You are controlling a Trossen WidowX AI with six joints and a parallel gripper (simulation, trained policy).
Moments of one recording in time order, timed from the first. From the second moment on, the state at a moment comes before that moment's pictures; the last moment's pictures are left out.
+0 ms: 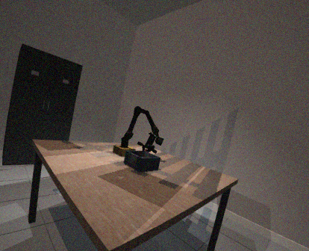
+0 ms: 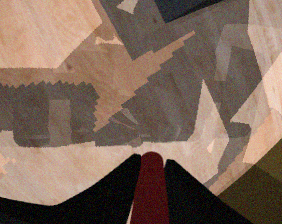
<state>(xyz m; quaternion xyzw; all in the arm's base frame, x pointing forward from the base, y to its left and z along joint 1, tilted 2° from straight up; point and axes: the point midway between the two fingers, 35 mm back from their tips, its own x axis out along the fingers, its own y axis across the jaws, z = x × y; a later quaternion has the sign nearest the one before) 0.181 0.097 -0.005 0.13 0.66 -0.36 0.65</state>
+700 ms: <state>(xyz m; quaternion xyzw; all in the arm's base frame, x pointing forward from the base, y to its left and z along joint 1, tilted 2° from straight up) 0.235 0.065 0.081 0.17 0.58 -0.40 0.69</state>
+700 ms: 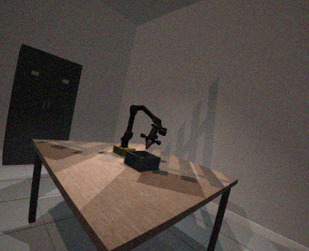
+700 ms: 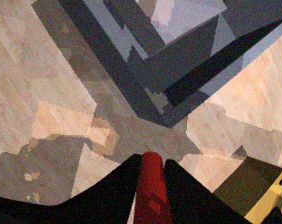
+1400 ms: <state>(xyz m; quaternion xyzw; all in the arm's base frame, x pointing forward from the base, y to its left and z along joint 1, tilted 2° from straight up) 0.292 -0.018 0.095 0.23 0.53 -0.44 0.68</state>
